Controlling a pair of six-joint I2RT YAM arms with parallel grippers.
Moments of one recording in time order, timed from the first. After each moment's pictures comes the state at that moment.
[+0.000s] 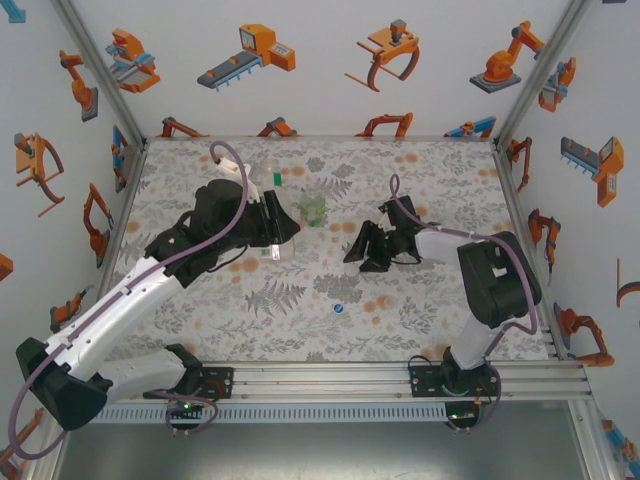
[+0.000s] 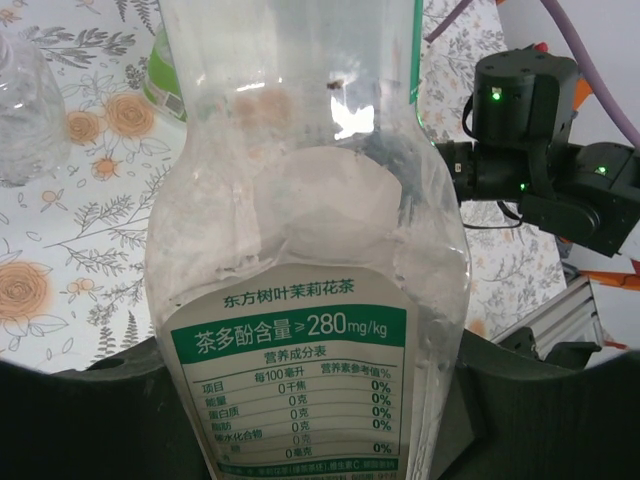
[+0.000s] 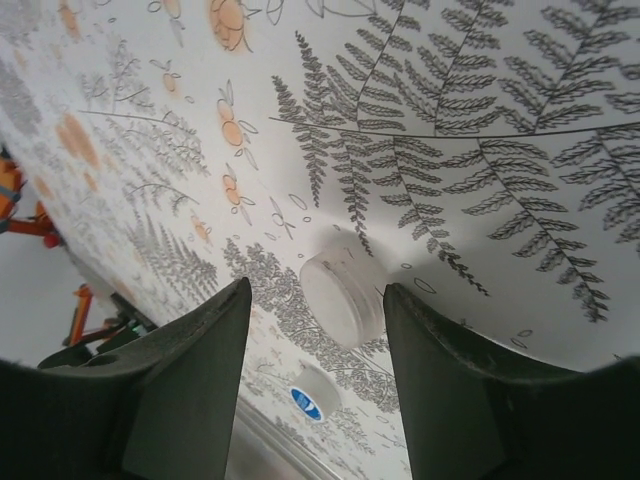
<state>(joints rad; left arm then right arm) -0.73 1.11 1.11 -0.46 0.00 -0.61 0.38 1.73 0.89 -0.18 -0.50 0.70</state>
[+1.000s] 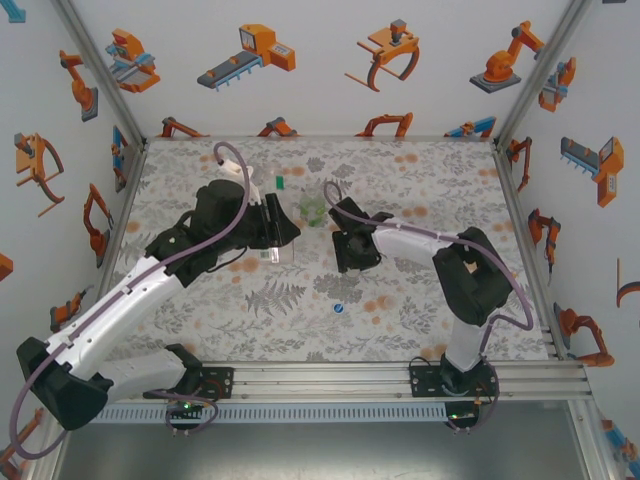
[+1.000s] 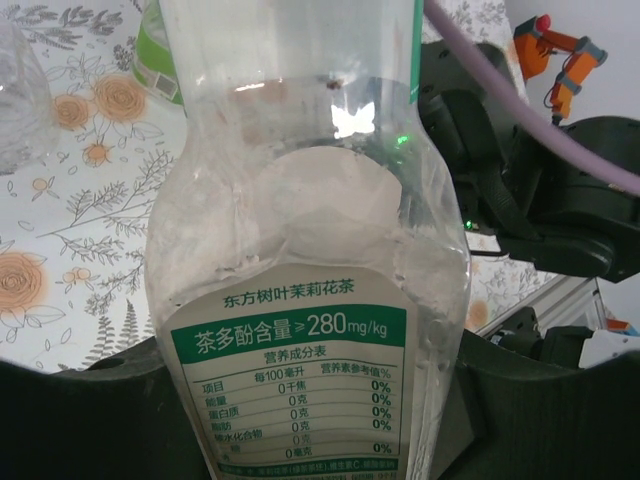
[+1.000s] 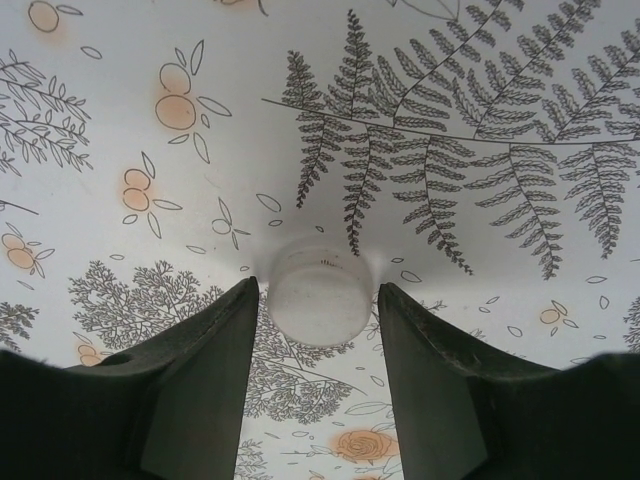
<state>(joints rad) -0.72 1.11 1.10 -0.48 0.02 -0.59 0.70 1.82 1.16 -0.55 0.09 0.45</state>
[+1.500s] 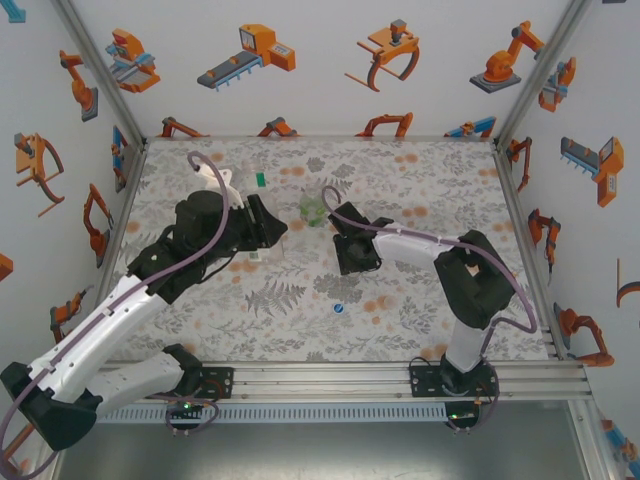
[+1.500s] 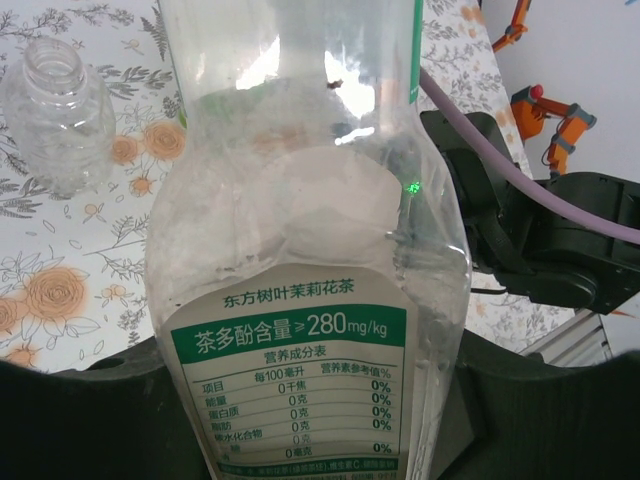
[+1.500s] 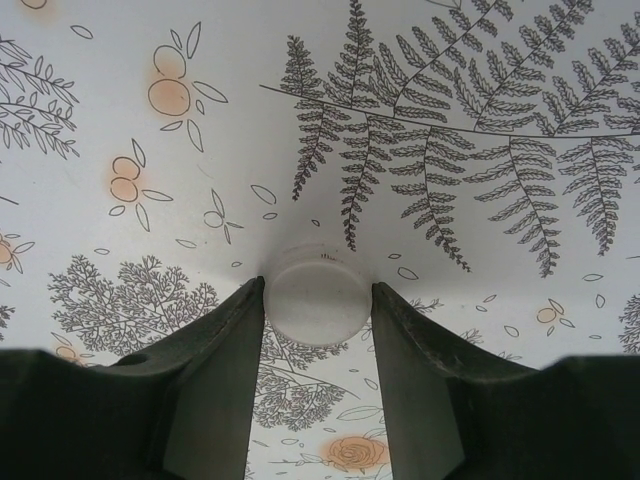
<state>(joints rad) -0.72 0.98 1.04 -0.44 -0.09 -0.59 0.71 1.80 1.11 -0.50 0.12 0.43</state>
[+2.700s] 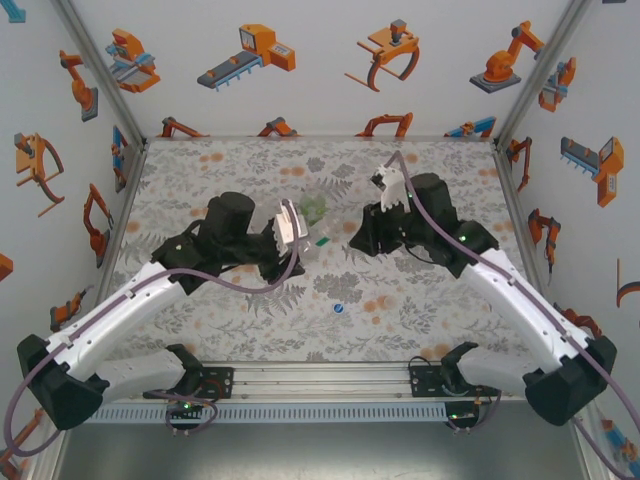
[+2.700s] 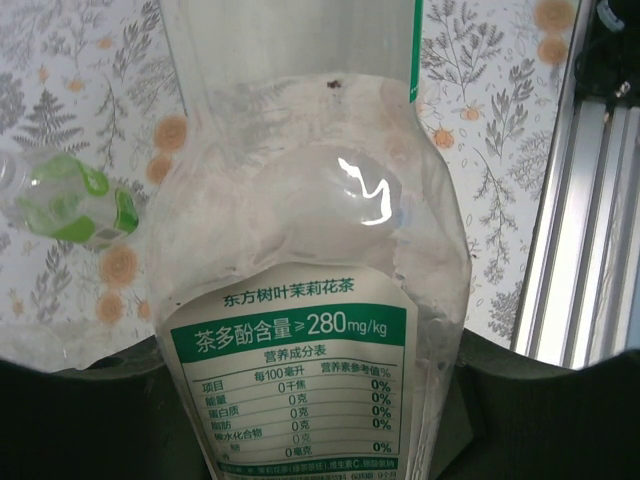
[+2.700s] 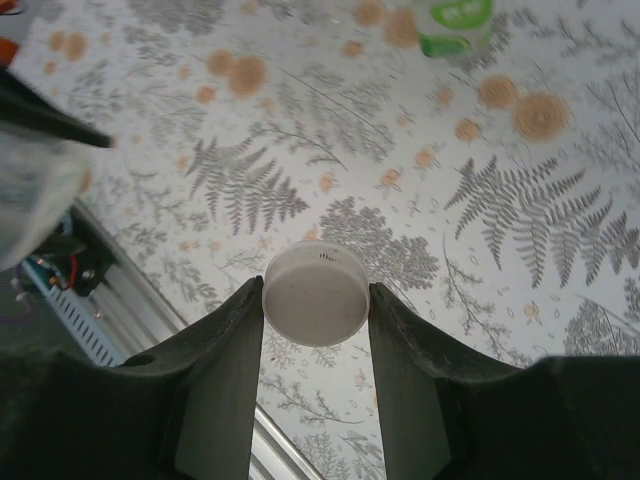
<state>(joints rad) -0.80 1.10 1.06 -0.53 0.43 0.43 0.57 1.12 1.11 -0.57 -0.39 0.16</state>
